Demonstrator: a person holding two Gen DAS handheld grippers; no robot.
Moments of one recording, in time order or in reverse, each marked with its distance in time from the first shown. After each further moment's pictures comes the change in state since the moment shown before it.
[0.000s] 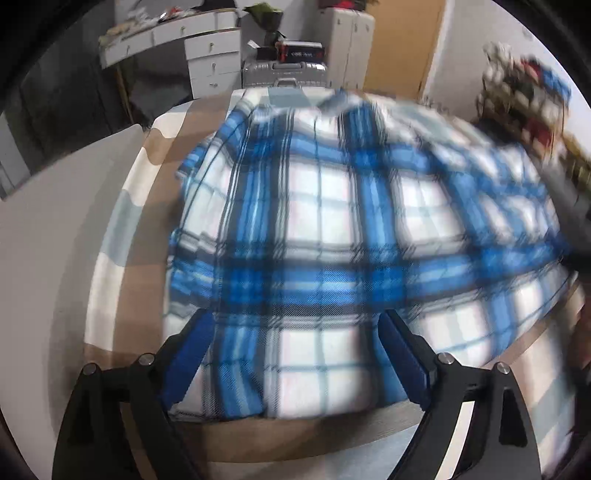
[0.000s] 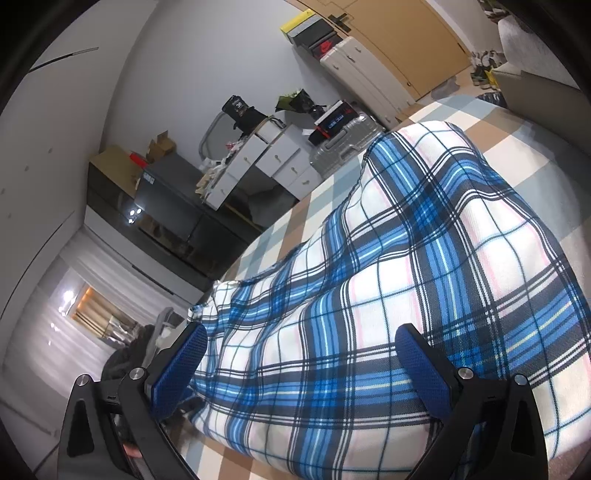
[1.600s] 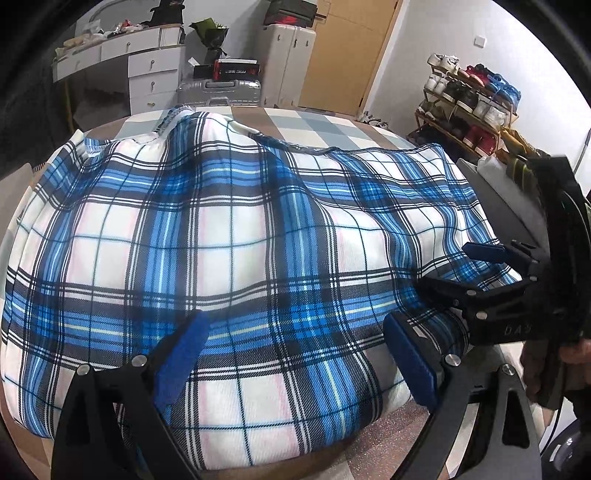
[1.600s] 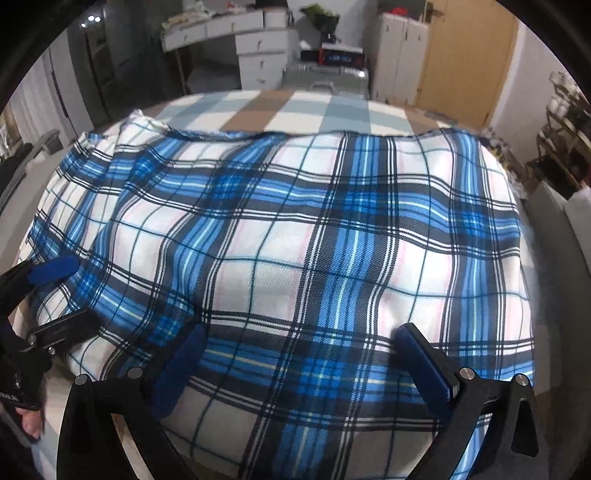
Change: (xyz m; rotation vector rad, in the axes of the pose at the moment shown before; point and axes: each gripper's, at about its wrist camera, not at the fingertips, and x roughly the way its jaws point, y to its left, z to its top) left arm 0.029 -0.093 0.008 0.096 -0.056 -0.197; right arm 0.097 0.079 -0.029 -0.557 0.401 -0.620
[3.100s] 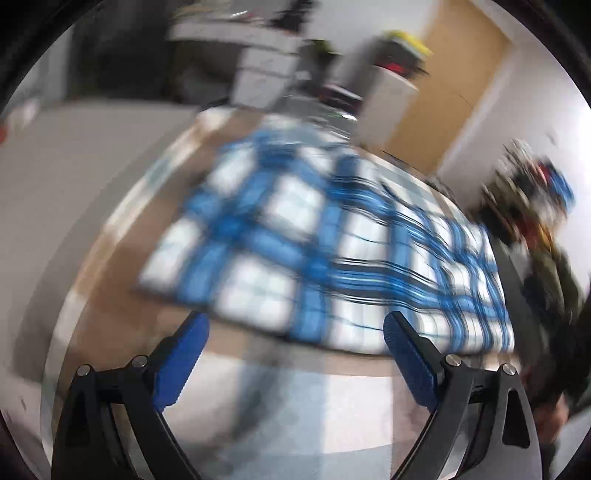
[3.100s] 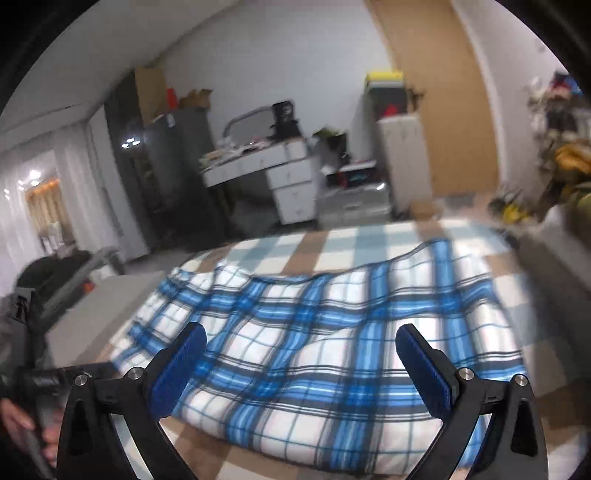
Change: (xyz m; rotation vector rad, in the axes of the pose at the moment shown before) left arm -0.110 0.077 -0.053 -0.451 -0.120 0.129; right arm -0.112 0.000 -0.045 0.143 -0.580 0.208
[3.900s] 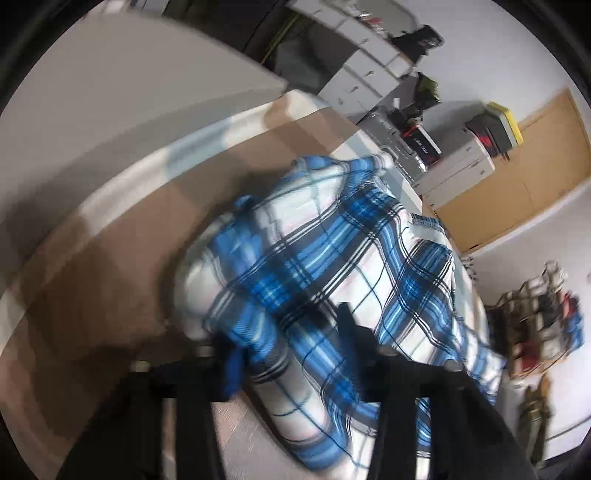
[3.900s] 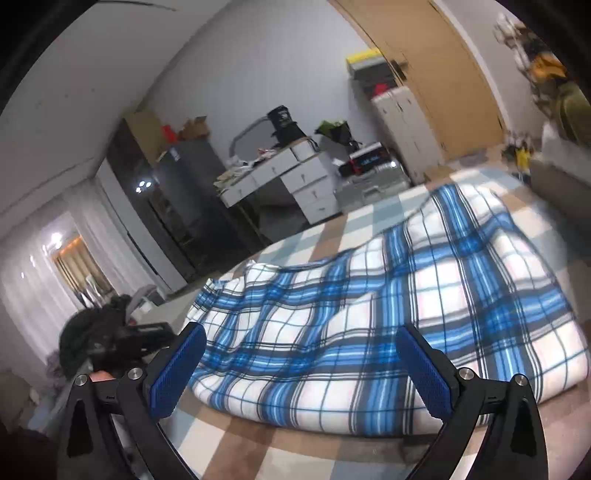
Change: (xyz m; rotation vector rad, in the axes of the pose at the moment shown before) left arm 0.064 0.019 0.053 -0.350 -0.048 0.086; right arm -0.006 -0.038 -0.029 0.270 0.008 0.208
